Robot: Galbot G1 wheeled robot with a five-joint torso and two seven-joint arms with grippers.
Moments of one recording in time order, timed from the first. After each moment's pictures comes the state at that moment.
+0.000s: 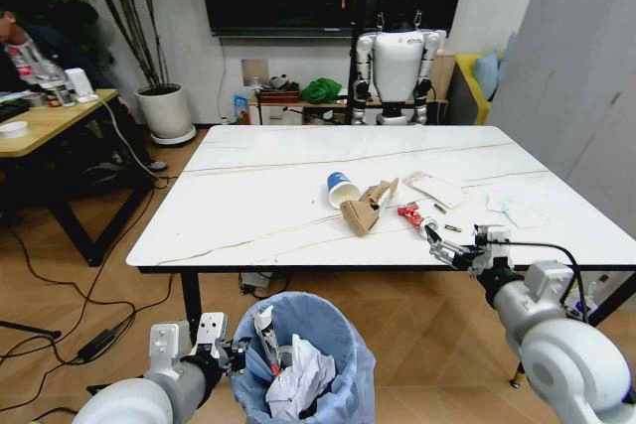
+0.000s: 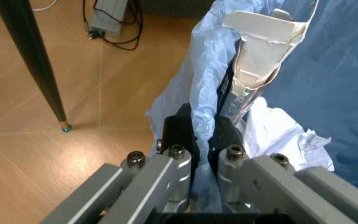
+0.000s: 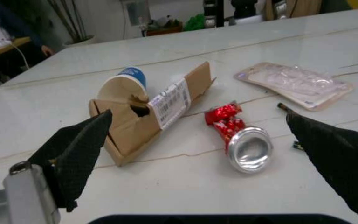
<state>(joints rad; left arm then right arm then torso) 1.45 -0.84 -0.36 -2.46 -1.34 0.74 -0.84 -1.14 1.02 0.53 2.19 0.86 -0.60 0.29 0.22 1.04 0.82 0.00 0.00</state>
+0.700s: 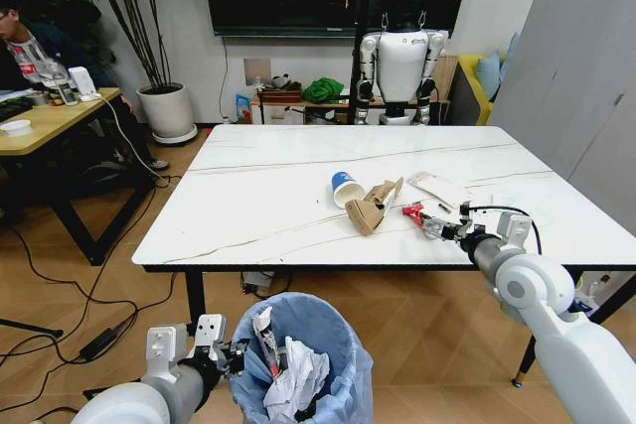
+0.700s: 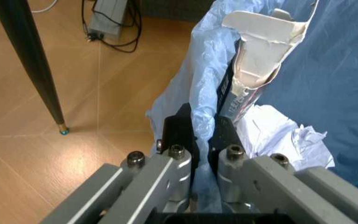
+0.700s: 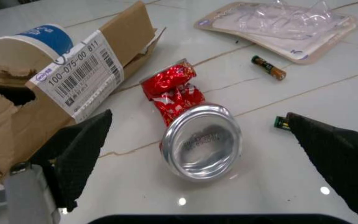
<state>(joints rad) 1.45 -0.86 -0.37 -2.45 -1.33 0.74 -0.83 -0.89 0.98 0.38 1.85 0.98 -0.63 0.38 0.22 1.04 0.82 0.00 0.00</state>
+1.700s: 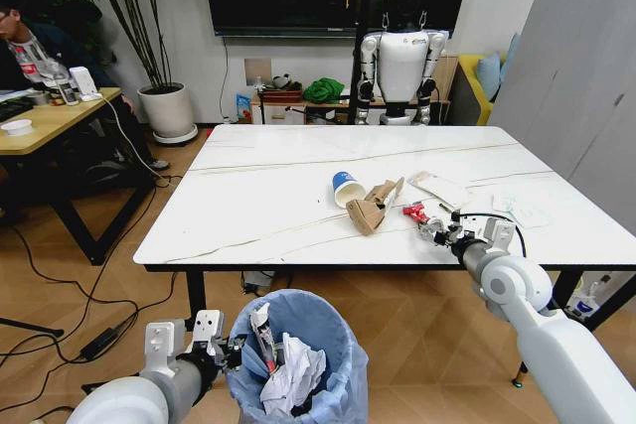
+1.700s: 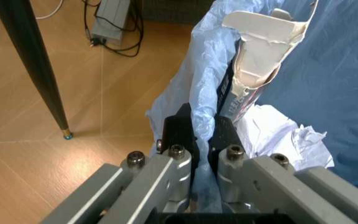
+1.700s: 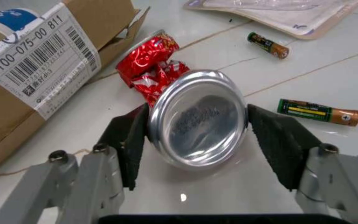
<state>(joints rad) 1.43 -0.84 -0.38 -2.44 -1.33 0.74 -0.82 -0.87 1.00 0.35 1.77 0.95 -0.59 0.36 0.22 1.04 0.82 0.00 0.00</state>
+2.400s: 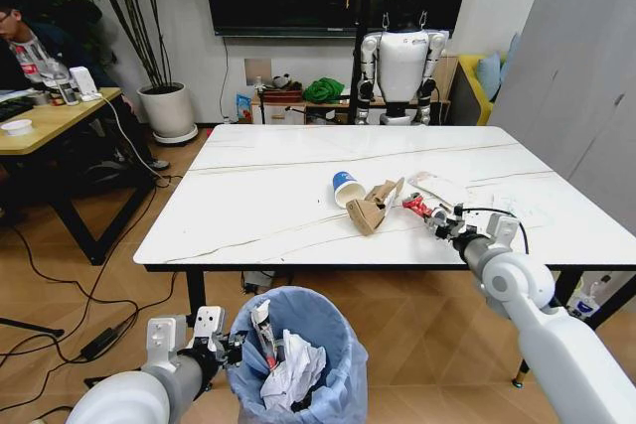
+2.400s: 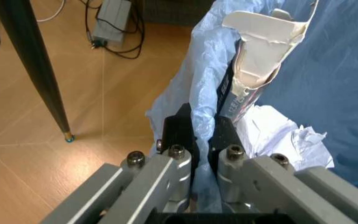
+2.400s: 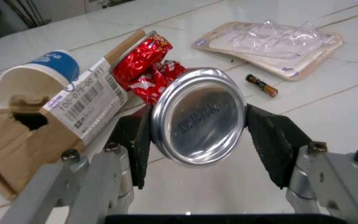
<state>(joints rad) 1.41 -0.83 -0.37 -2.42 -1.34 0.74 -0.81 -0.92 0.98 0.41 1.90 0.99 -0.57 0.39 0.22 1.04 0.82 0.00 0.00</state>
